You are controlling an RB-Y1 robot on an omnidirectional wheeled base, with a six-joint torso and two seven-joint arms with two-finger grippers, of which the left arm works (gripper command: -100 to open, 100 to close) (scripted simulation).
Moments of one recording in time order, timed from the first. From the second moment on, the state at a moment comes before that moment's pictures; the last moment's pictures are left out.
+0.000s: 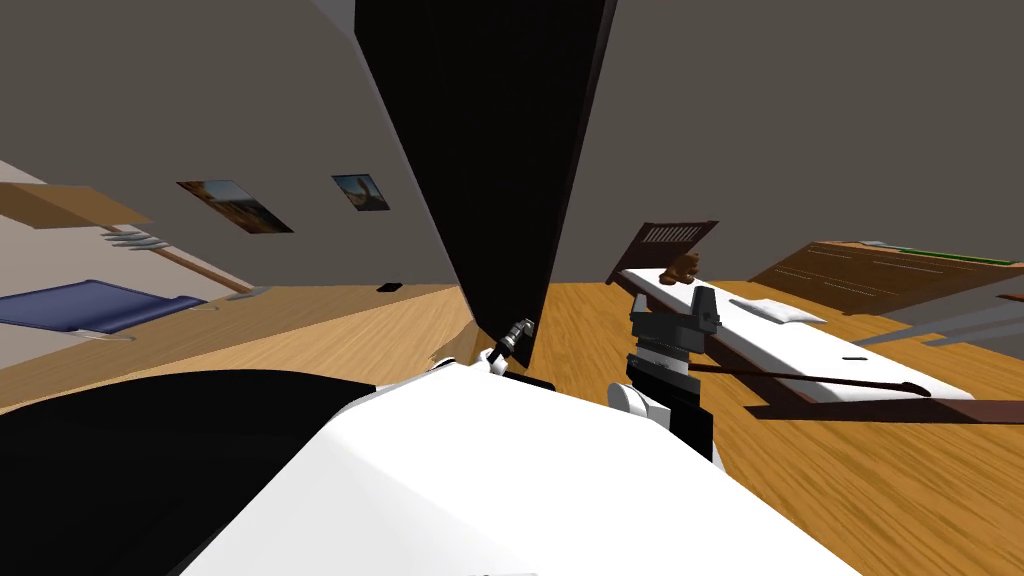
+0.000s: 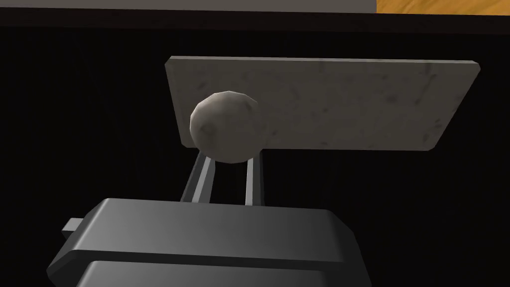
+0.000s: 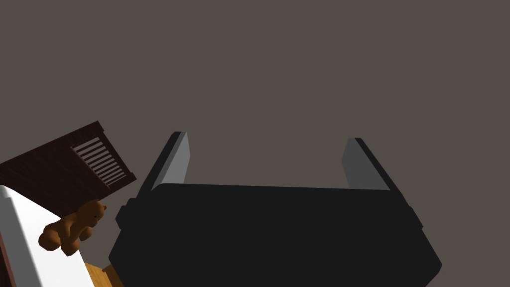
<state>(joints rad) -0.27 0.02 -0.53 -0.49 0.22 -0.84 -0.04</state>
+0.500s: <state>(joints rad) -0.27 0.03 -0.51 -0.49 0.23 -0.84 -0.04</state>
